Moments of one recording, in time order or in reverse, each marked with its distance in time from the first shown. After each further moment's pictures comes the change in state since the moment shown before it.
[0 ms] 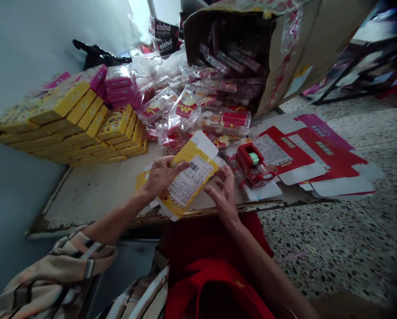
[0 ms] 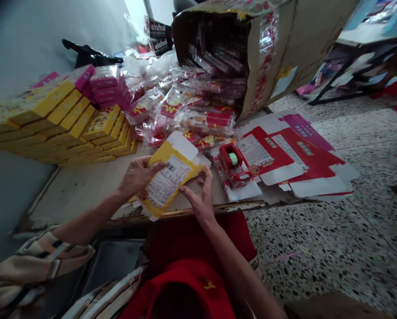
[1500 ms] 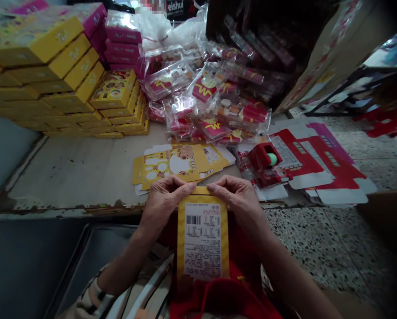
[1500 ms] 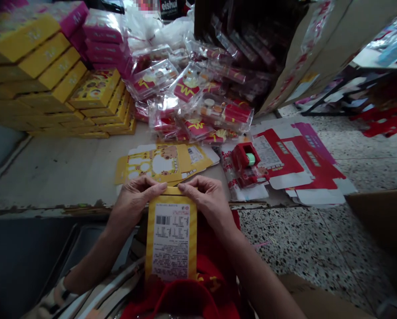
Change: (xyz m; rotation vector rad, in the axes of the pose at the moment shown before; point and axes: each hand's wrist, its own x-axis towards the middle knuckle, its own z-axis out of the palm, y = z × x) left_hand -0.085 -0.014 0.002 -0.526 0.173 -0.213; right_hand -0.004 -0.086 0.013 -0.035 -0.417 0.486
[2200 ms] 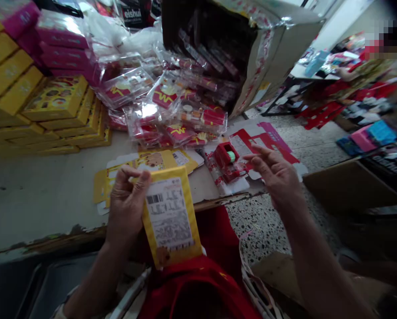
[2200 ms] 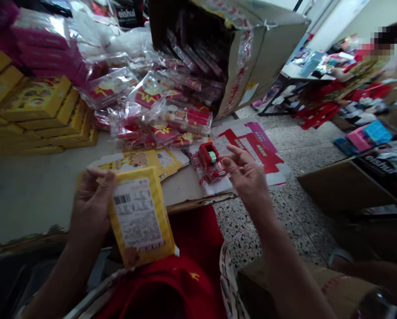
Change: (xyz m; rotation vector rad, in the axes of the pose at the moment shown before) left_hand 0.001 0.016 0.032 -0.145 0.091 0.222; right_hand -0.018 -0.030 -0.137 -0.420 0.432 -0.384
